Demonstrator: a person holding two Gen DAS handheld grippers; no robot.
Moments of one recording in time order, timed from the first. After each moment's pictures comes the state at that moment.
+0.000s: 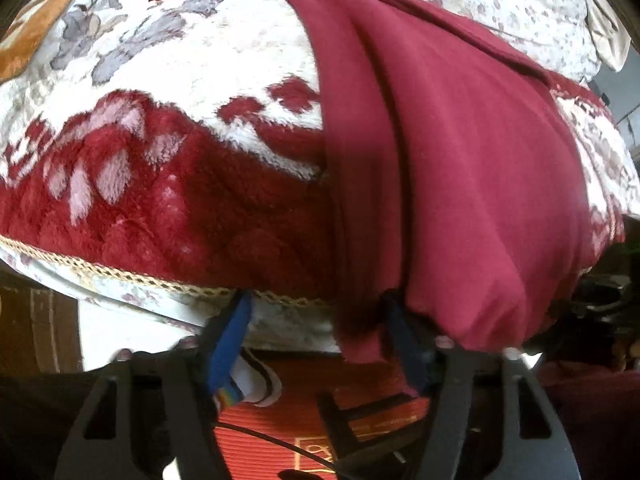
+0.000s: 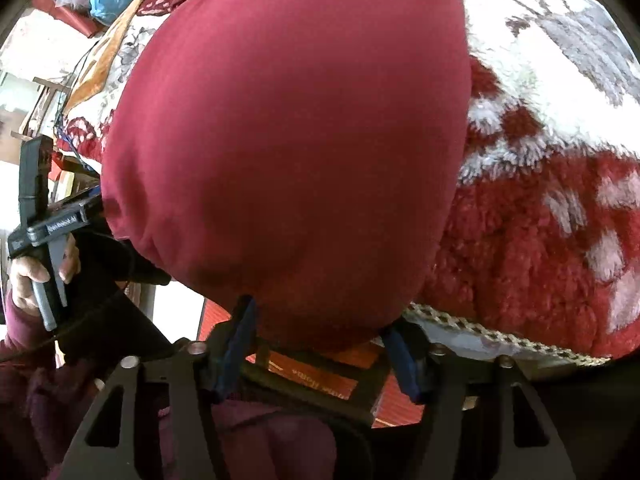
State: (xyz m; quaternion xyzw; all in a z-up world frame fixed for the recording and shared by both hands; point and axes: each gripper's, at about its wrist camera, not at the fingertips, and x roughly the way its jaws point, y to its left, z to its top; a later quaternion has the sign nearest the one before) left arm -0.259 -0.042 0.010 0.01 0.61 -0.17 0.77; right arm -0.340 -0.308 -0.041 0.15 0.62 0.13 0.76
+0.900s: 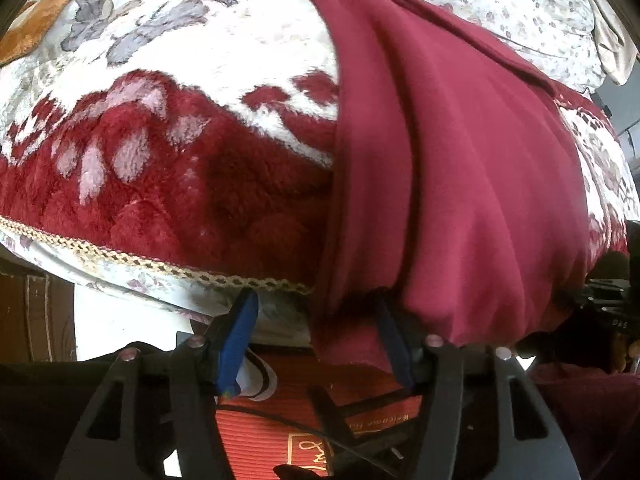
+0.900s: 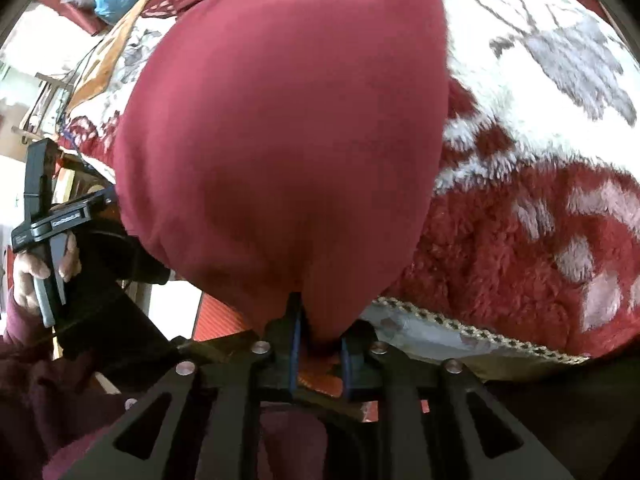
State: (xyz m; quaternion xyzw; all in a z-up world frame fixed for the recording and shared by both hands) left arm -0.262 -0.032 0.008 0.00 0.62 -0.16 0.77; right arm -0.341 -0.312 -0.032 0.16 0.62 0.13 0.76
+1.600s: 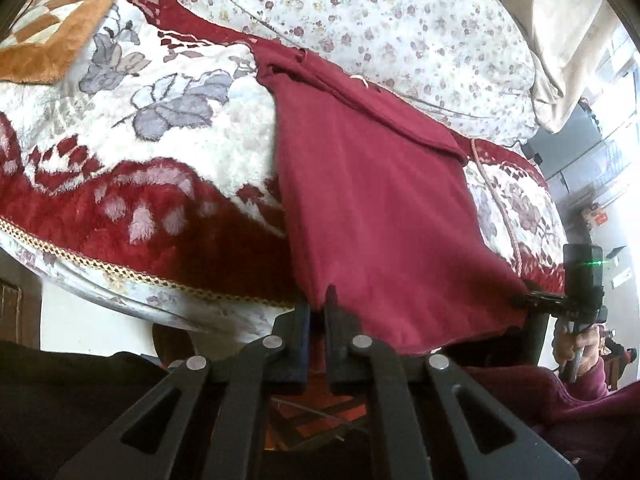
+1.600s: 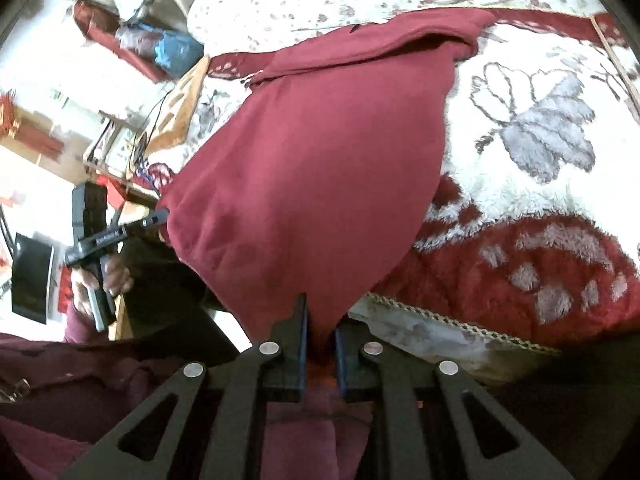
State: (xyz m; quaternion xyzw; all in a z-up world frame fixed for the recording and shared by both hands) left arm -0.282 0.010 0.100 -0.11 0.54 -0.24 0.80; right arm -0.373 -0.344 0.048 0.23 0.52 0.20 0.80
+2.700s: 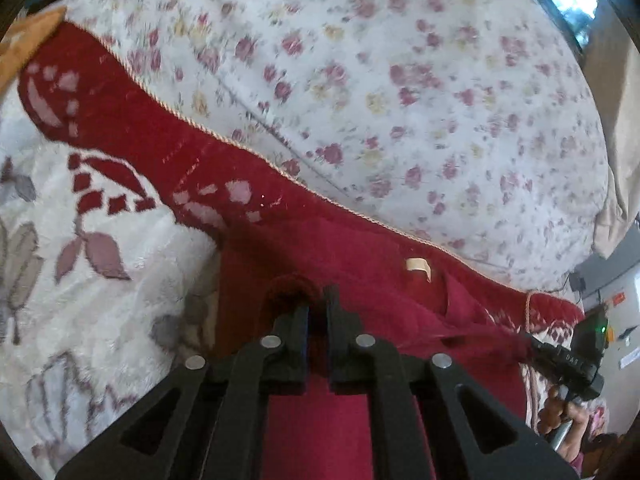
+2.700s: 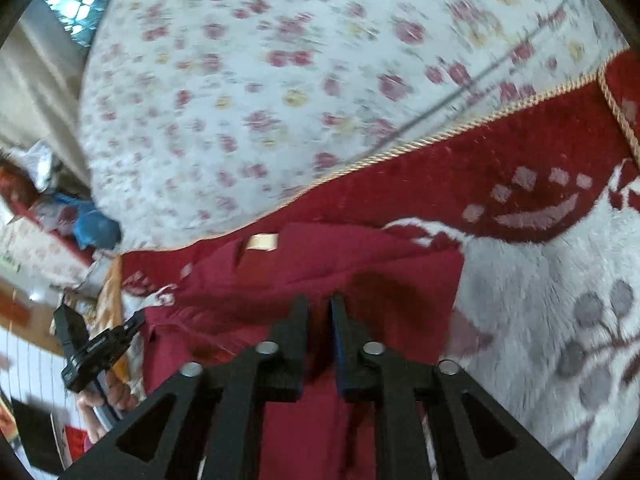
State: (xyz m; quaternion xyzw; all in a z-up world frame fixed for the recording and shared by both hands) left arm 0.045 -0.066 0.080 -0.18 0.50 -0.17 0.83; right arm -0.082 -0.490 0.047 0.34 0.42 0.01 0.84
